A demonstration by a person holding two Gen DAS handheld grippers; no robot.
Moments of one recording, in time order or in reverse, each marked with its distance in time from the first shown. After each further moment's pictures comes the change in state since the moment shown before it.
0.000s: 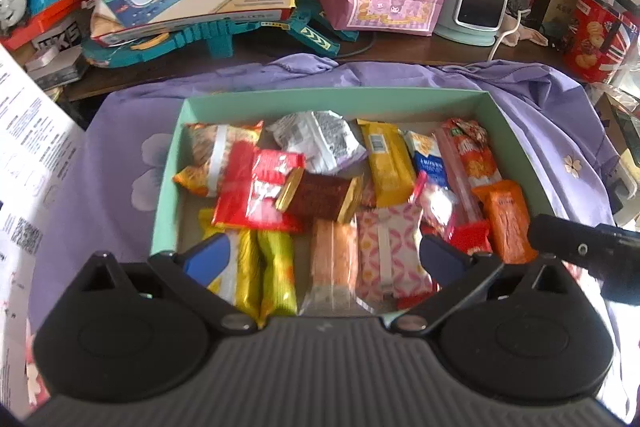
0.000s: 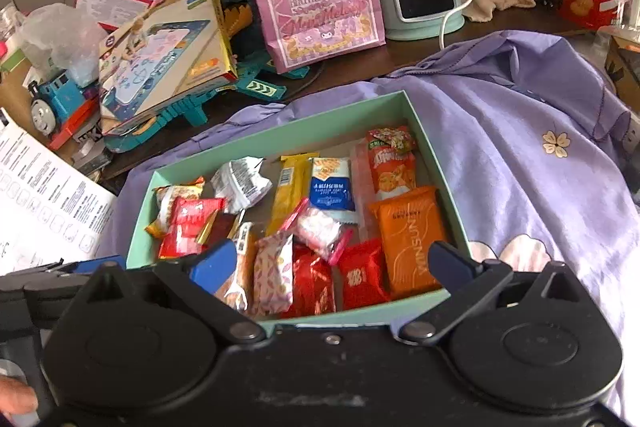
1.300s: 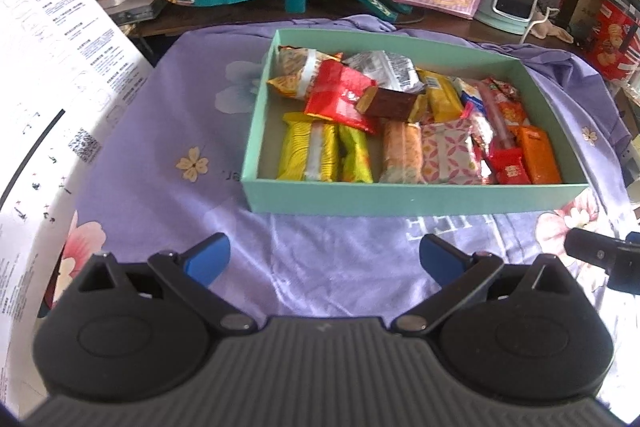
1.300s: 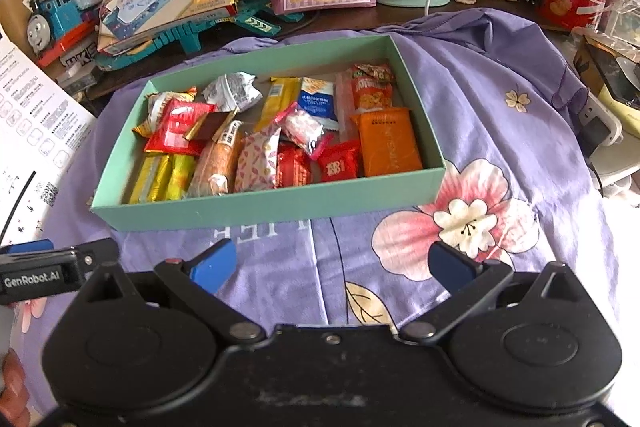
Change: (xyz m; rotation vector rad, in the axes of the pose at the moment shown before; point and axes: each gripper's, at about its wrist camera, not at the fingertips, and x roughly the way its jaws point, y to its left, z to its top) left arm -0.053 0.050 -0.092 -0.097 0.018 0.079; right arm -0.028 0.015 -0.070 -0.127 0.089 -0.128
